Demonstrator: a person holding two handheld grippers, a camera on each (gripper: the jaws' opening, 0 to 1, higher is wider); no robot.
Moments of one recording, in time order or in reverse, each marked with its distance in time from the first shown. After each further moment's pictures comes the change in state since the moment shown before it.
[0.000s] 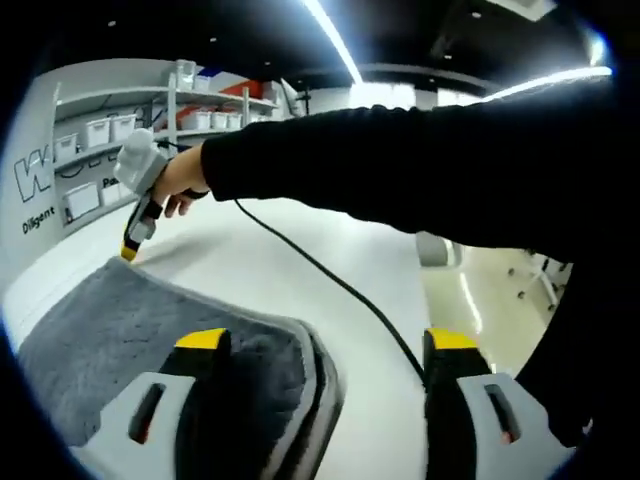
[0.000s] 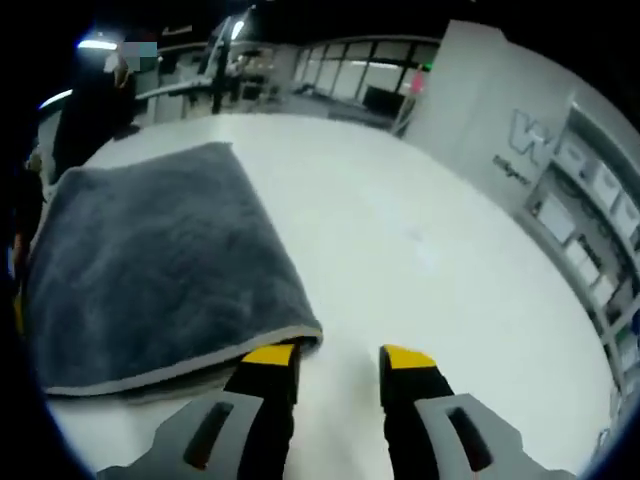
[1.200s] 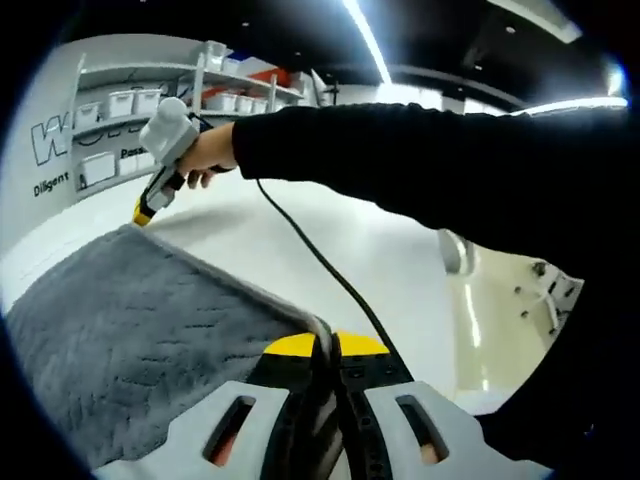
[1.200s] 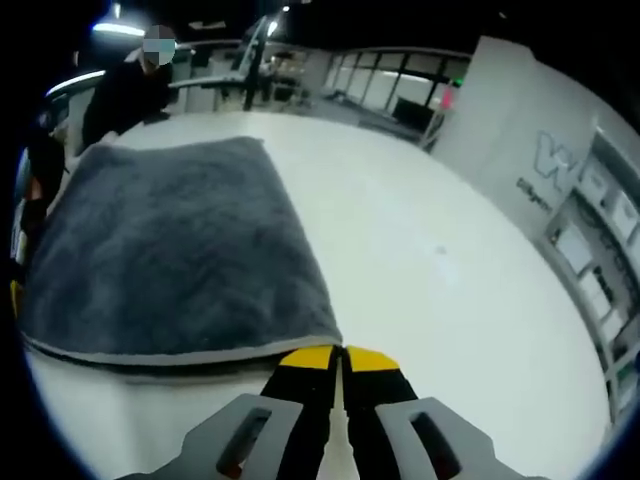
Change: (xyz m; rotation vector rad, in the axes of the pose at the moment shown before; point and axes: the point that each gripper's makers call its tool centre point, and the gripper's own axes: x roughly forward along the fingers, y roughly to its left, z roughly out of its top) left arm -0.036 0.032 -0.009 -0.121 0.050 0.056; right arm 0.008 0.018 0.003 -0.126 -0.048 0.087
